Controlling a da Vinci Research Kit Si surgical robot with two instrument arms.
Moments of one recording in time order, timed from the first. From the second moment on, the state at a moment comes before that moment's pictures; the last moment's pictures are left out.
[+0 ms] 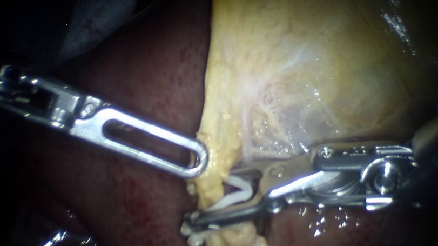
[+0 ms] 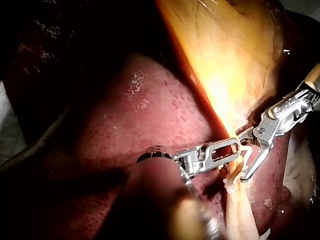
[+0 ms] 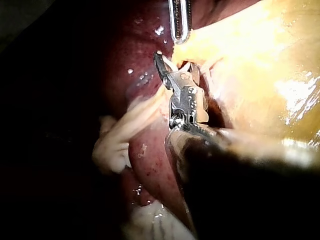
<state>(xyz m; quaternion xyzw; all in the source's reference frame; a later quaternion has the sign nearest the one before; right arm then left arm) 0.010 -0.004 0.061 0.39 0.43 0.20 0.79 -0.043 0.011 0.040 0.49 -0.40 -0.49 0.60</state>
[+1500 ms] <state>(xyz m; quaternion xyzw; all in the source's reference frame) 0.012 -0.003 0.060 0.43 0.41 0.26 0.77 -0.043 0.010 0.040 0.49 -0.40 -0.49 0.60</state>
